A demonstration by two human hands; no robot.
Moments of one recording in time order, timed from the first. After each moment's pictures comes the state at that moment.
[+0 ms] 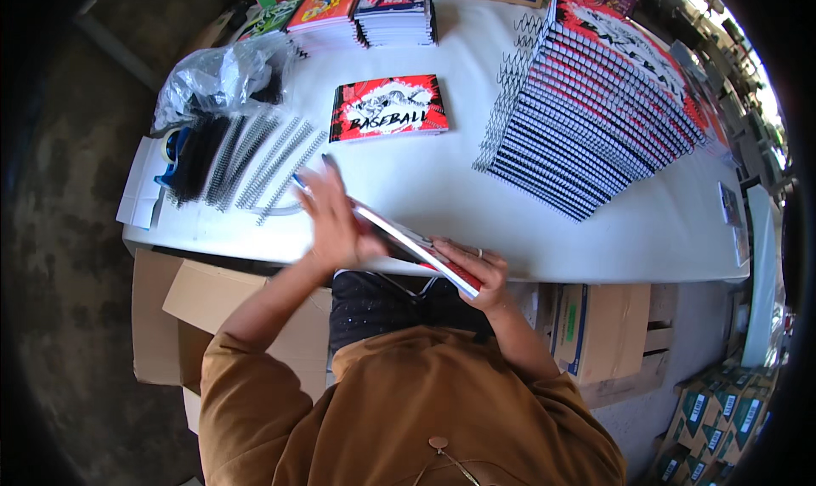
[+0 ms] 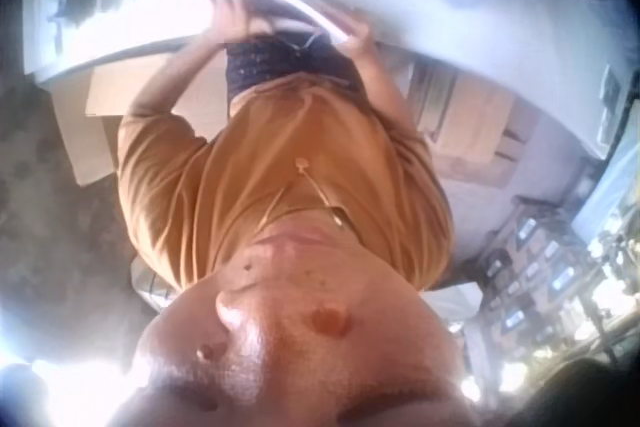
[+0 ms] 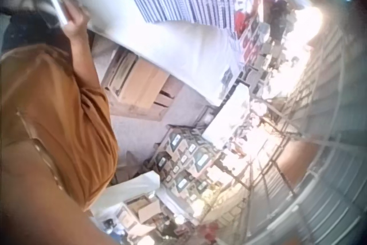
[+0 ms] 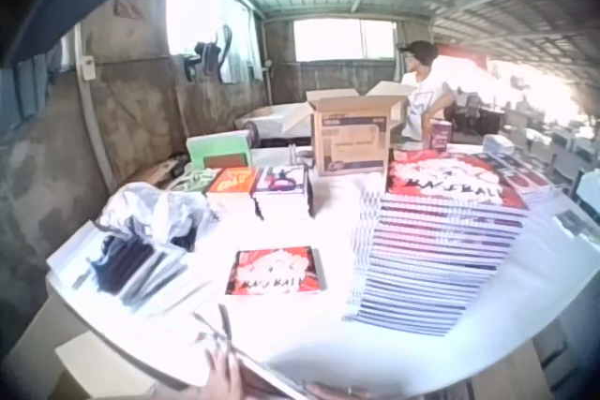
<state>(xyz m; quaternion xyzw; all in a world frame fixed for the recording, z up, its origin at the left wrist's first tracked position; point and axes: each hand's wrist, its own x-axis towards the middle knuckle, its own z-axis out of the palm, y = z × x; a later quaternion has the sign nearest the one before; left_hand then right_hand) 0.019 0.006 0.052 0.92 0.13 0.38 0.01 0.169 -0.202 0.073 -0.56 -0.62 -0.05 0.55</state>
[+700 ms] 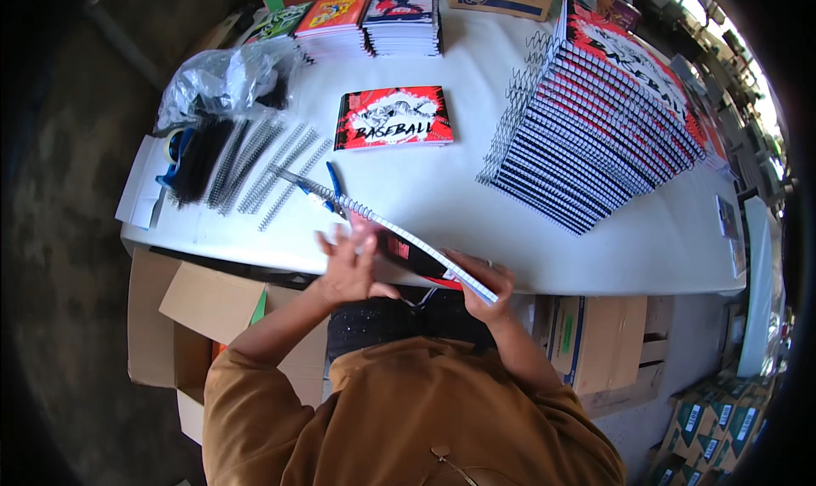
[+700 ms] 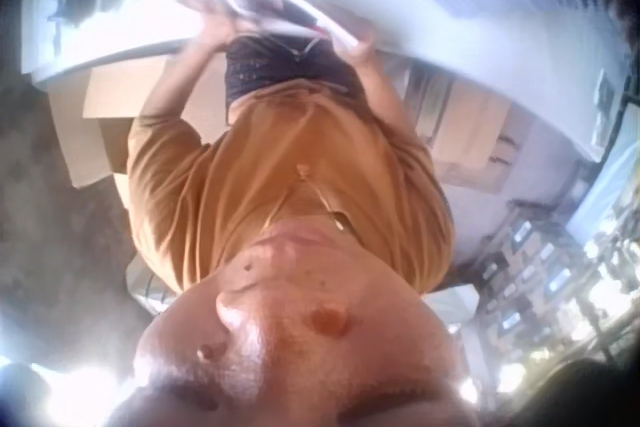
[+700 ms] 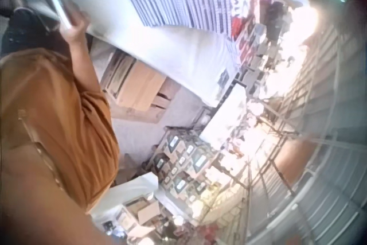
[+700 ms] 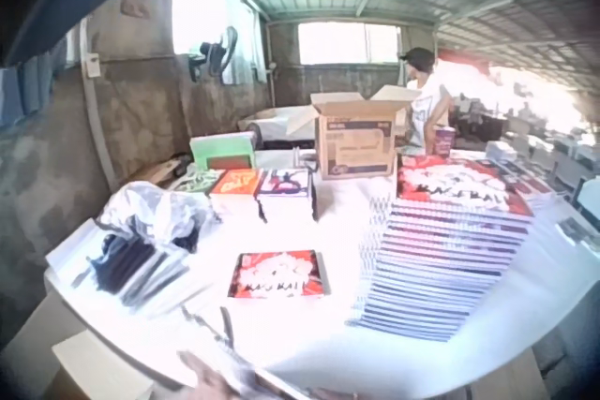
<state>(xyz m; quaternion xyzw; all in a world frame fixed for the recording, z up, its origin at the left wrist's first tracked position) -0.005 -0.010 0.016 0.91 0.07 0.38 -0.12 0.168 -0.199 0.065 -0.57 -0.57 -0.03 0.60</state>
